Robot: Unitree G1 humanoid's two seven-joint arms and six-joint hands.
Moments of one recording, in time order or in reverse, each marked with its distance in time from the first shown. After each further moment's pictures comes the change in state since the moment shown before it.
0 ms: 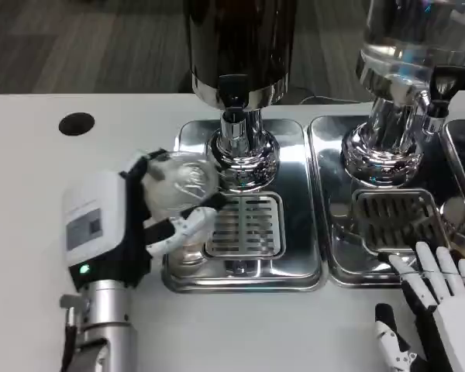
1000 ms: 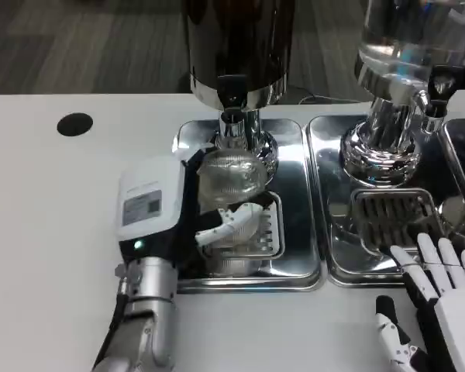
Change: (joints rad) left arm -0.178 -0.038 -0.137 0.211 0.043 0.064 0.022; right arm -0.003 0.000 -0.003 -0.029 -0.007 0.017 0.000
